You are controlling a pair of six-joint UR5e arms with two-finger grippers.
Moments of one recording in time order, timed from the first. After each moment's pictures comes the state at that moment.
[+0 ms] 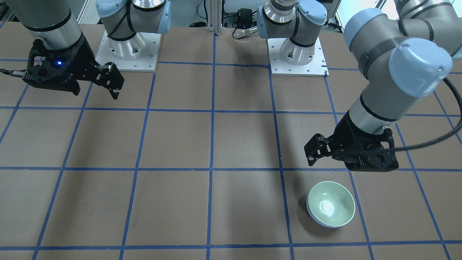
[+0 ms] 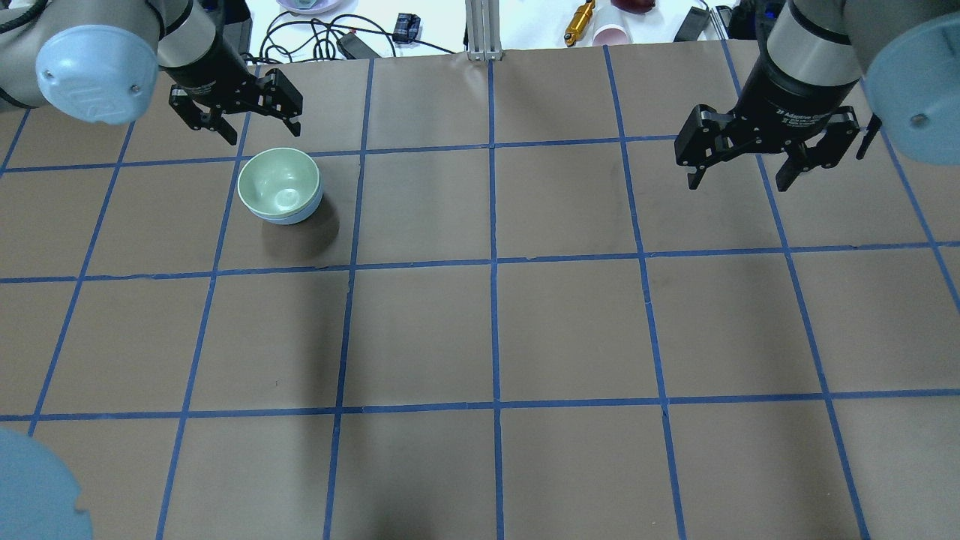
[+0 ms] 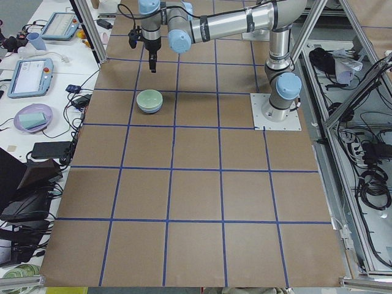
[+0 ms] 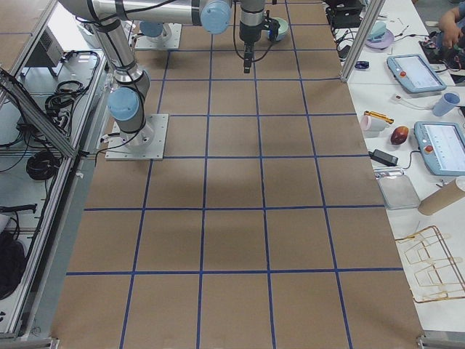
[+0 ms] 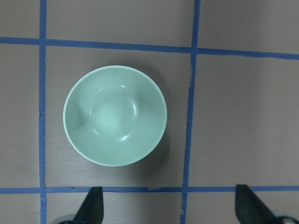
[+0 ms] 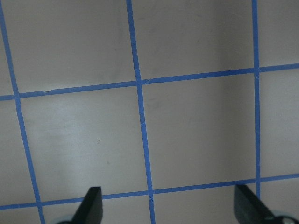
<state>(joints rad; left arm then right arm) -1.50 -1.82 -1.47 -1.32 1.52 0.08 1.52 -1.59 1.63 -1.60 -1.59 0.04</state>
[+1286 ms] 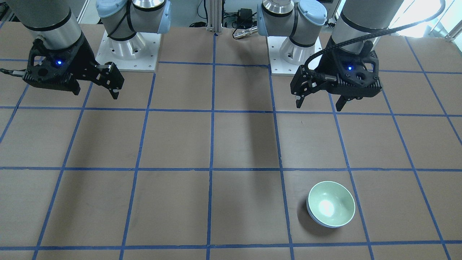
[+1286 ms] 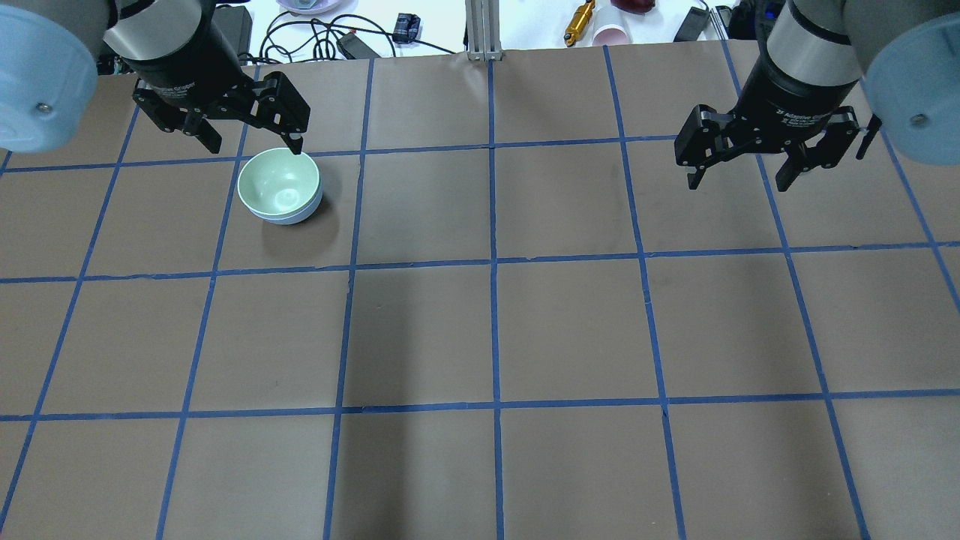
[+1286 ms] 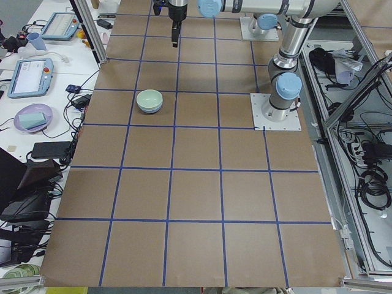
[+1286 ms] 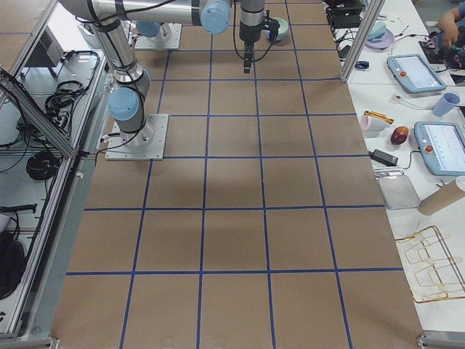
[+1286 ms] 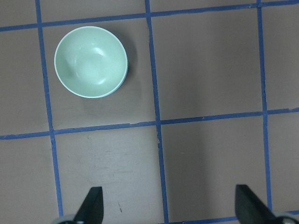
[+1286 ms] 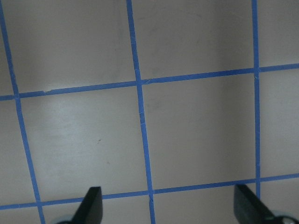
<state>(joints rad) -1.56 -1.61 -1.52 -1.49 1.56 0.08 1.52 -1.59 1.63 -1.60 -1.59 0.04</state>
